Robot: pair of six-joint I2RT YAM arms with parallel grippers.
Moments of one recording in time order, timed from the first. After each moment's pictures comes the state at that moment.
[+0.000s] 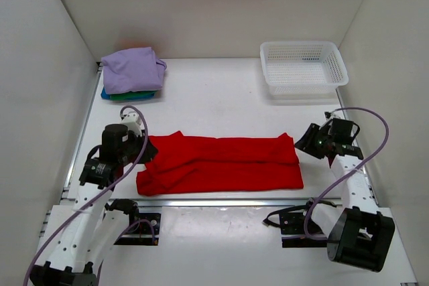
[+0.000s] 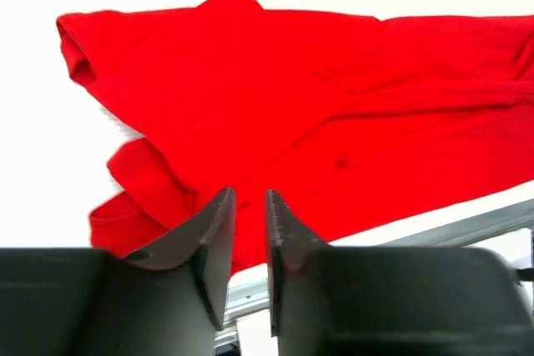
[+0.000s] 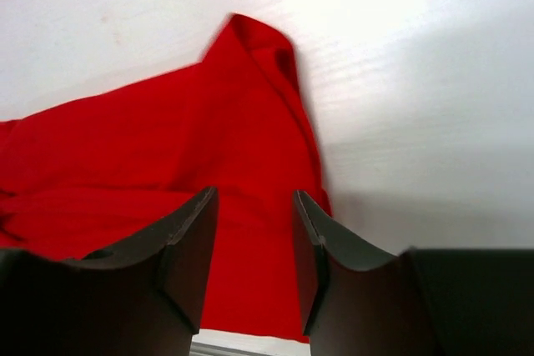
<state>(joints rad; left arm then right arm) -0.20 0.68 0.72 -0.73 0.18 -0.28 -0.25 0.98 0.58 -0.48 -0.36 0.27</state>
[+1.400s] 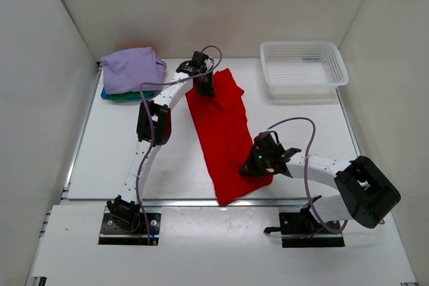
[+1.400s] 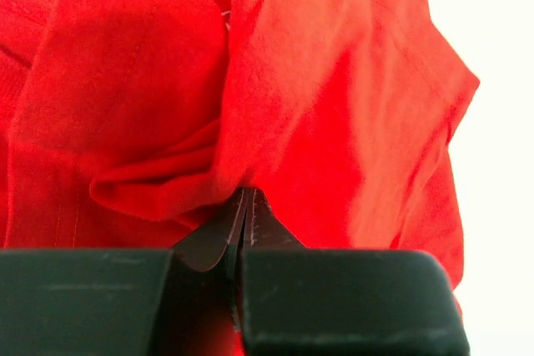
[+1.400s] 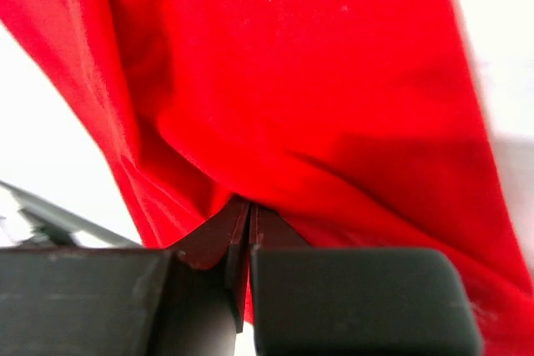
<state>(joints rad) -0.41 2.65 2.43 -0.71 0.19 -0.37 0.63 1.33 0.52 -0.17 -0.17 0.96</state>
